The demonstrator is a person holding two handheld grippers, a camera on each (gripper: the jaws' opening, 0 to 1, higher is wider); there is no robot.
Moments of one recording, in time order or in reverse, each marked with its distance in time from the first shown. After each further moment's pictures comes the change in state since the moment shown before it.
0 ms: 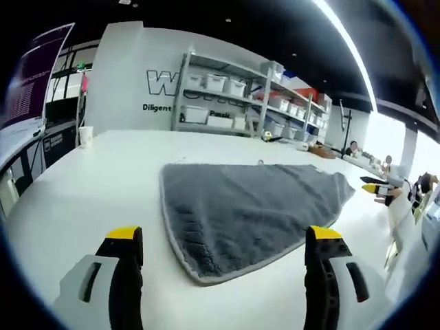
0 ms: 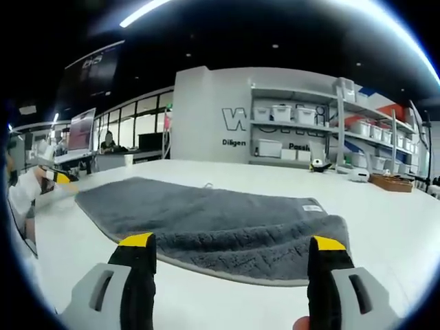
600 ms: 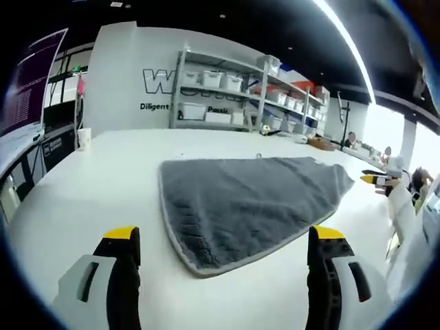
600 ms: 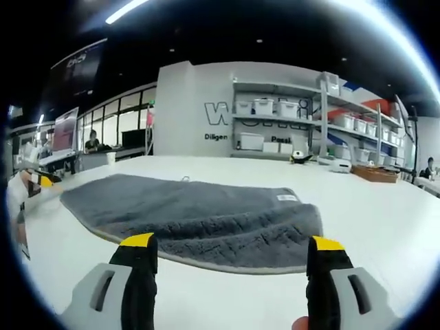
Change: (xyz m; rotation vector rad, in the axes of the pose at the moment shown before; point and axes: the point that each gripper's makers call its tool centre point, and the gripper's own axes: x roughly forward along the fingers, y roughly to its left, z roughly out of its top) left arm -0.005 -0.006 -0.009 0.035 0.022 -0.005; right arm -0.015 -0.052 -0.015 0.035 0.042 -0.126
